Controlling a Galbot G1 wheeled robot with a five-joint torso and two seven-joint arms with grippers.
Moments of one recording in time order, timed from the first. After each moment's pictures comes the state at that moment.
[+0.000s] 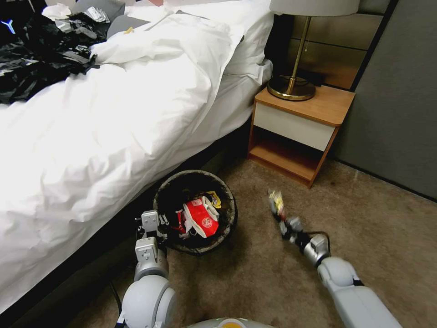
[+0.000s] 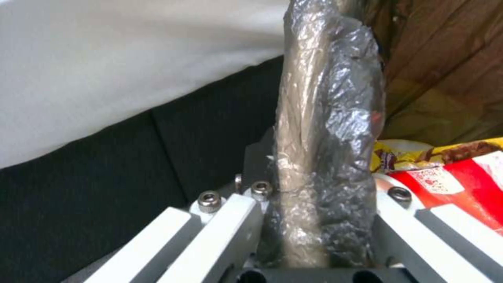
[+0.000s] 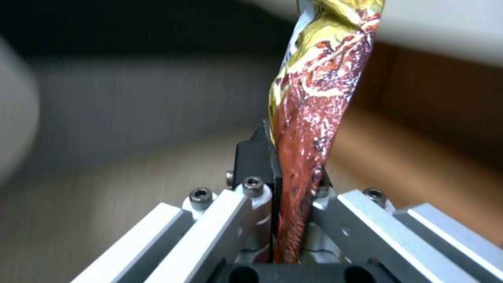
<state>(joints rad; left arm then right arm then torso) 1.57 -1.46 -0.34 -2.12 -0.08 0.31 -0.47 -1.16 1.20 0.42 1.37 0.26 0.32 -0.33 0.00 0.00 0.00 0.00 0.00</state>
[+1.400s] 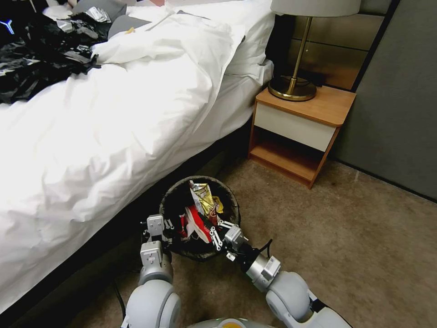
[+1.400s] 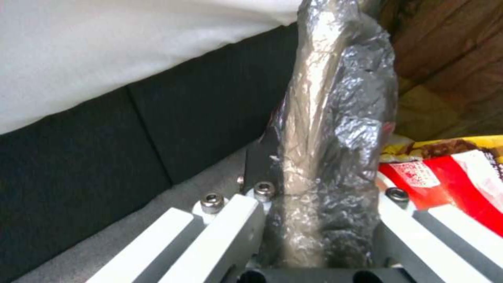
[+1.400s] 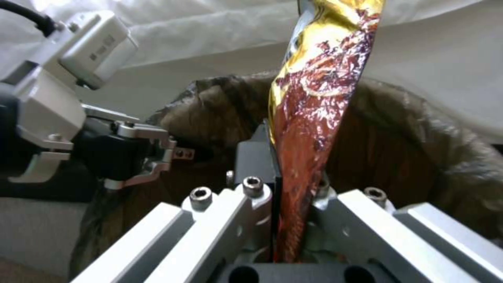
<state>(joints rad) 1.59 -1.47 -0.31 -2.13 -0.07 0.32 -0.47 -1.28 1.20 -0.04 1.78 0.17 0.35 -0.25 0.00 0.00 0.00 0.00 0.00</state>
